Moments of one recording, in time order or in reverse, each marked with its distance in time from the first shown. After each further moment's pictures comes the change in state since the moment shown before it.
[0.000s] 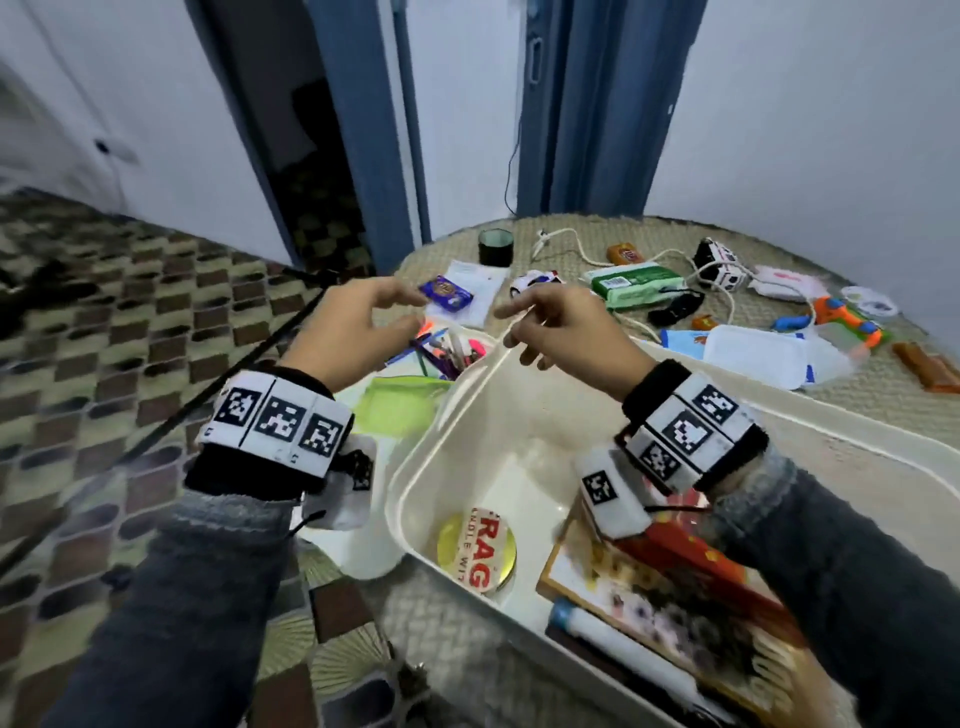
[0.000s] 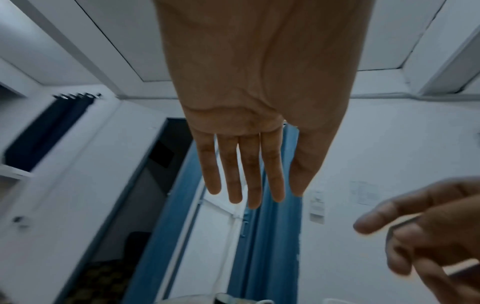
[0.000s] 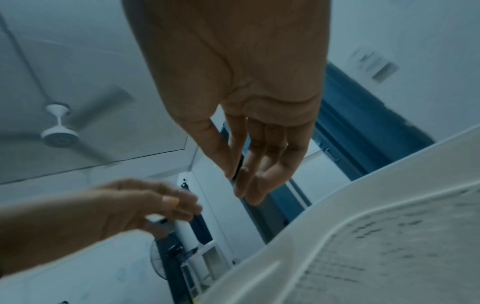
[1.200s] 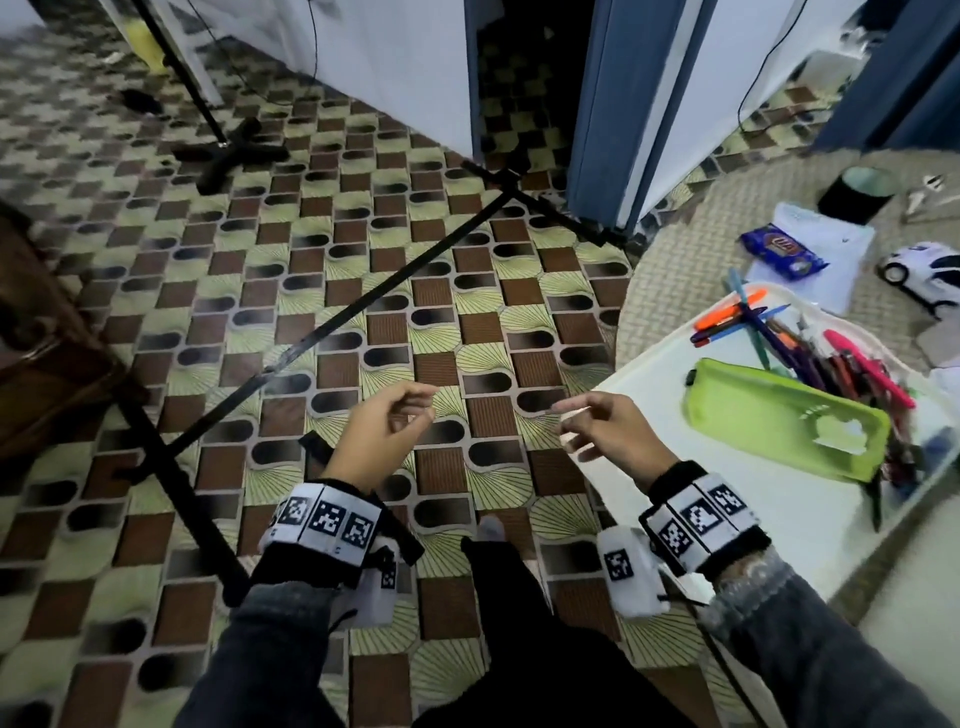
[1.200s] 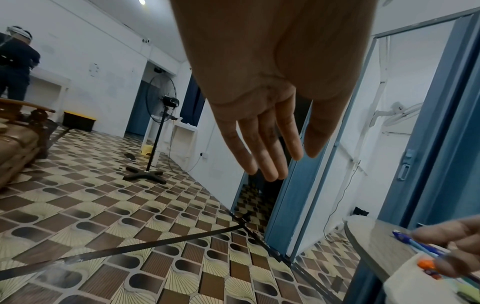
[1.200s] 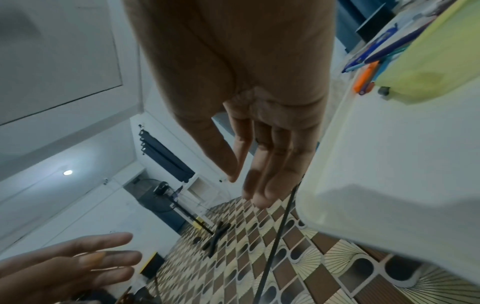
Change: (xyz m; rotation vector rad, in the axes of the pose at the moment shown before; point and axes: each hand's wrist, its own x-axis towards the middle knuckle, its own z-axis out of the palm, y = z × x) left_hand -0.130 -0.403 -0.134 -0.299 0.089 -0.497; right_hand 0.120 0.009 0.411 0.222 -0.301 0.460
